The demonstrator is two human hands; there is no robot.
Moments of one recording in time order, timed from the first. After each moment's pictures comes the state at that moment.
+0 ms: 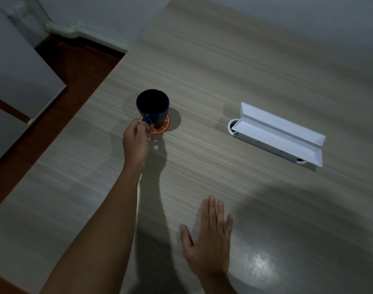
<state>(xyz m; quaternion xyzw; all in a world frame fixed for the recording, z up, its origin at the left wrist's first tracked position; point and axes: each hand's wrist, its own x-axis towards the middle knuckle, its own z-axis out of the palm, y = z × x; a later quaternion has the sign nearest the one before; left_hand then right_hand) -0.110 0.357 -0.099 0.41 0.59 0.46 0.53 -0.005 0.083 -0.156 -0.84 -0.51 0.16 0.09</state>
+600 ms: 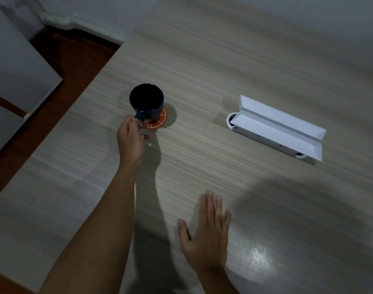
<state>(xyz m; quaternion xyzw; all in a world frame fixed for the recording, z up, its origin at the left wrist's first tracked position) -0.113 0.349 -0.103 0.40 0.59 0.47 0.51 -0.004 0.082 -0.157 -0.83 -0.52 0.17 0.07</state>
